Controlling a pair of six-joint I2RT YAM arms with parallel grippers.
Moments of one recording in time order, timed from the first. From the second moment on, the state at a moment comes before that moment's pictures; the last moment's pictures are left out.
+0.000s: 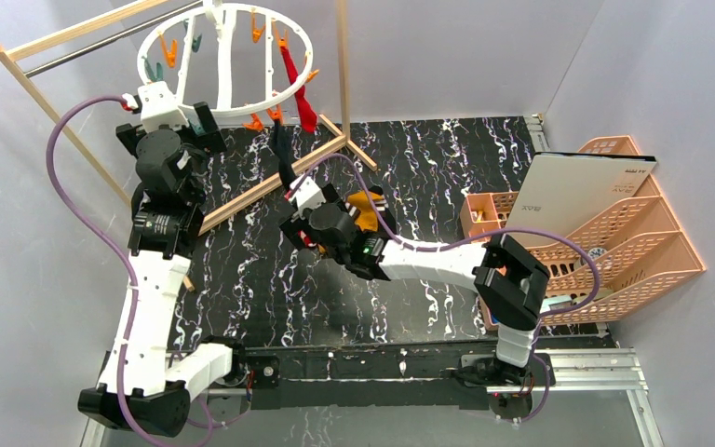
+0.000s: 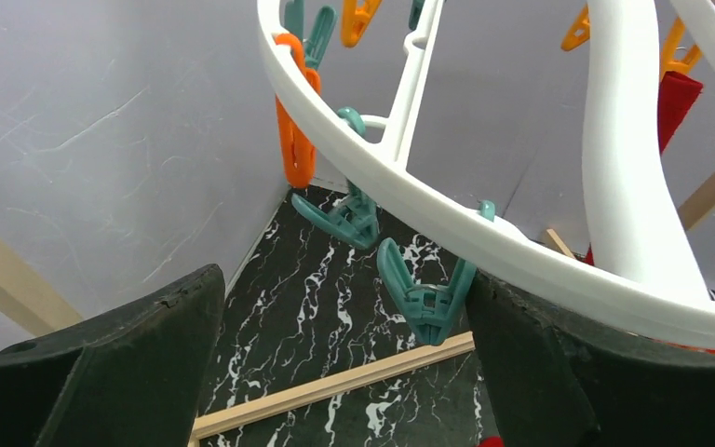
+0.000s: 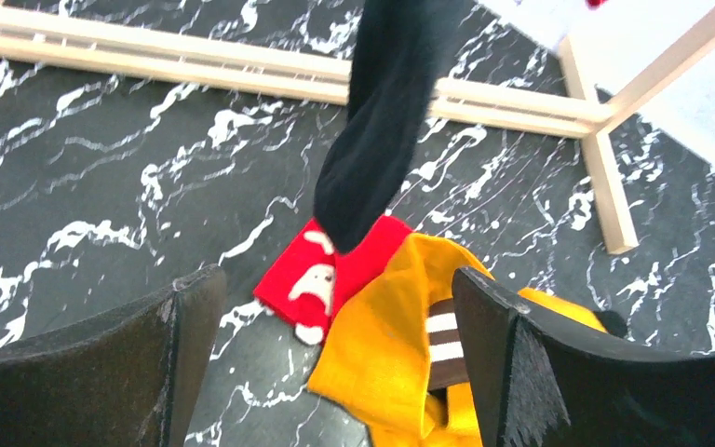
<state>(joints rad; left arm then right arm) -0.13 1.03 1.33 -0.31 -0.49 -0.03 1.16 1.83 1.31 0.21 0.45 -0.04</state>
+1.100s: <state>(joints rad) -0.13 0.92 1.36 -0.41 -0.48 -0.05 1.06 2.18 1.58 0.70 0.48 -0.29</state>
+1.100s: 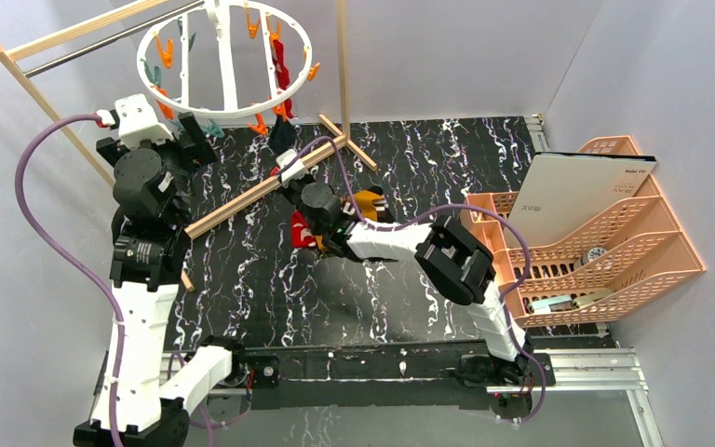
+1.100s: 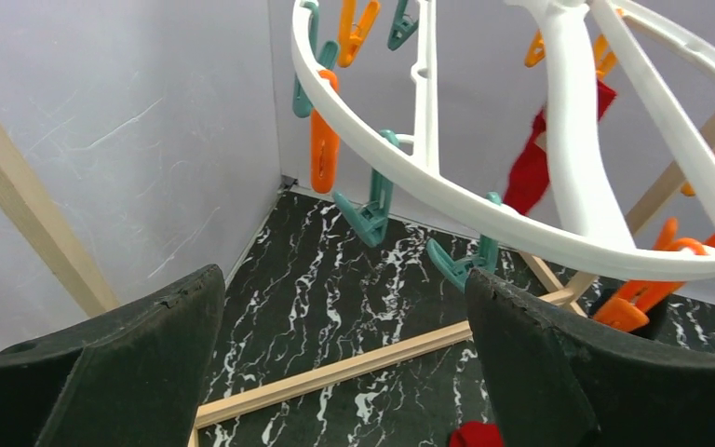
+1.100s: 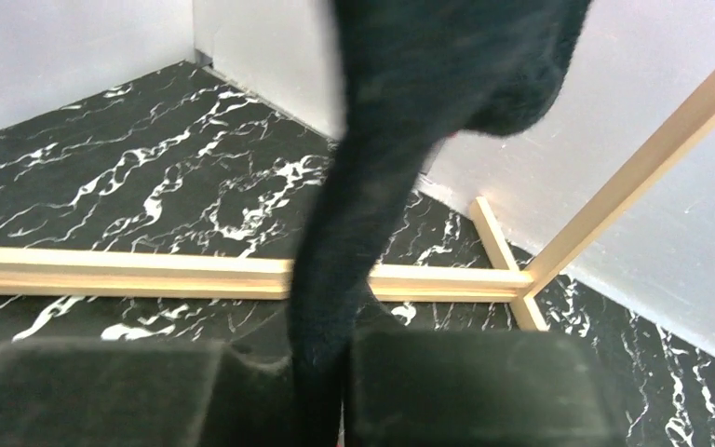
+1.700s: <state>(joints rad) -0.13 0.94 1.36 -0.48 0.17 -0.13 1.17 2.13 1.52 0.68 0.50 -0.30</state>
